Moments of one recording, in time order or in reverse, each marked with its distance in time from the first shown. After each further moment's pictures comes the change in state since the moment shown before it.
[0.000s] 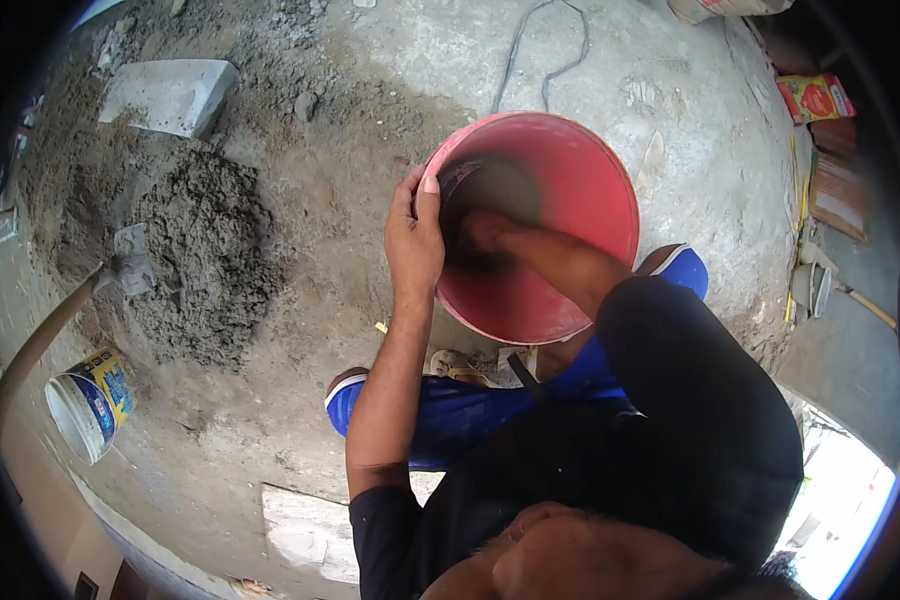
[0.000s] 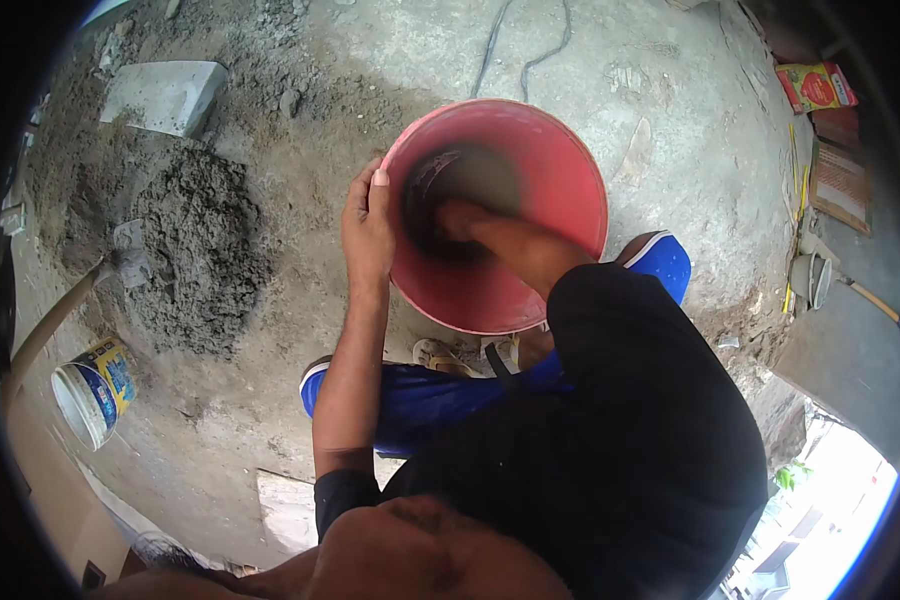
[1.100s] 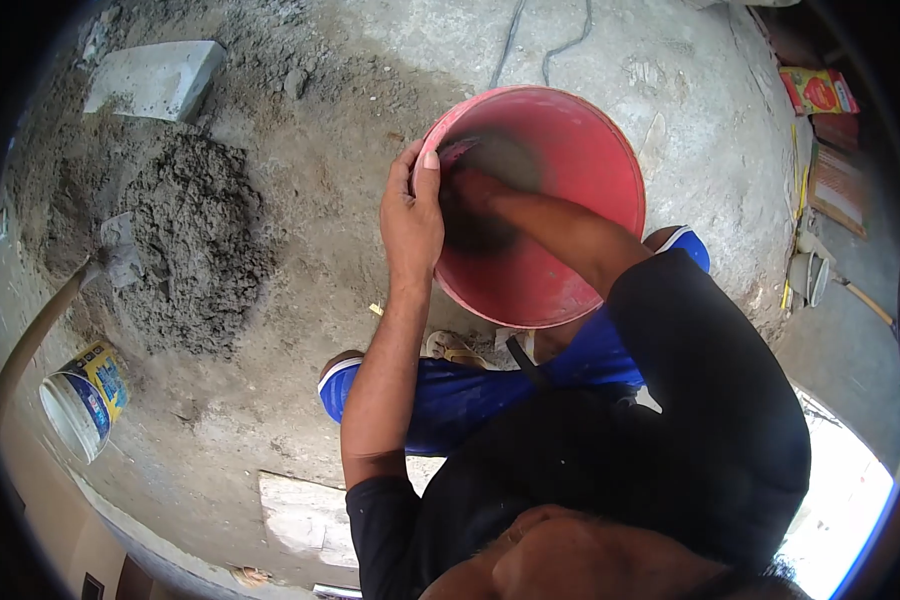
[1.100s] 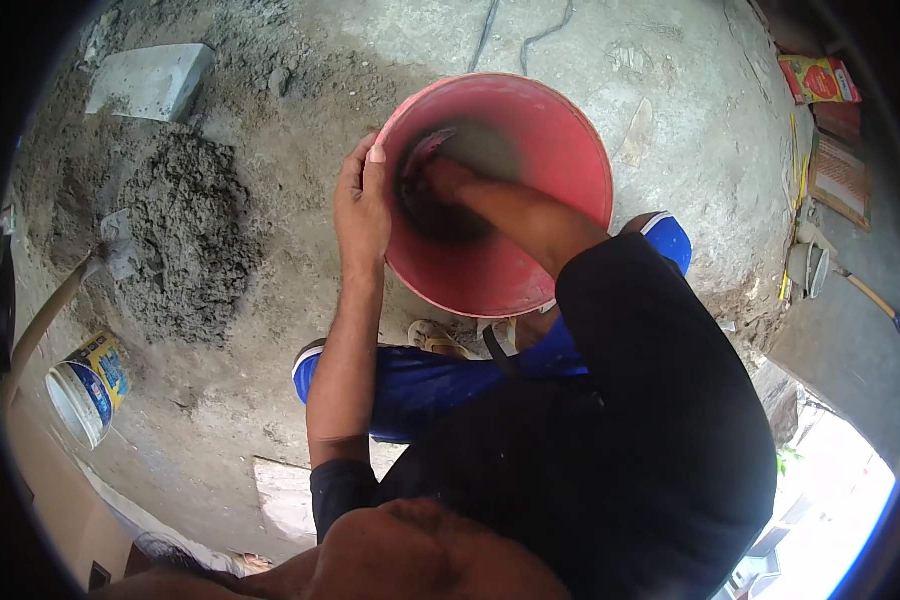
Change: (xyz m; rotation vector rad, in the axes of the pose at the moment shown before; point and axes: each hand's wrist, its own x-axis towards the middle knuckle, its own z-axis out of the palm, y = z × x) left_hand -0.001 -0.002 -0.002 0.011 0.006 0.001; right_hand 0.021 -0.003 -0.030 -0.068 -0.178 -0.001
